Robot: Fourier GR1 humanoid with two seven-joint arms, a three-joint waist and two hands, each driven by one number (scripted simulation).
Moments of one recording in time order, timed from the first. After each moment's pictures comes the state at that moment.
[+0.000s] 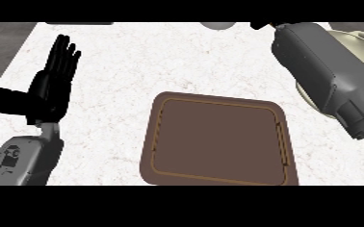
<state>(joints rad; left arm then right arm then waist) -0.28 0.33 -0.04 -1.51 0.27 0.23 0.02 -1.28 -0.39 0.73 -0.37 0.44 -0.64 0.67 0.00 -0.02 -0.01</state>
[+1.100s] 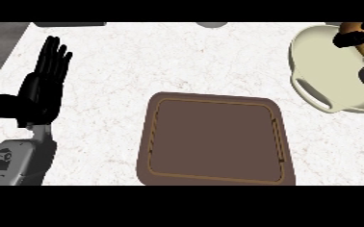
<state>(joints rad) -0.26 0.32 0.01 -1.51 0.26 0.20 0.00 -0.94 -0.78 0.63 -0.66 0.51 -0.69 0.85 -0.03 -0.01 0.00</state>
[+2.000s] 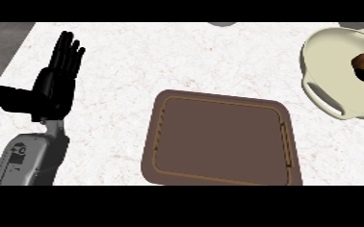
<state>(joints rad) -0.30 0.27 -0.01 -1.51 0.21 0.19 0.02 -0.77 -0.76 0.25 -0.40 0.28 -0.62 0.36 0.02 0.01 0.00</state>
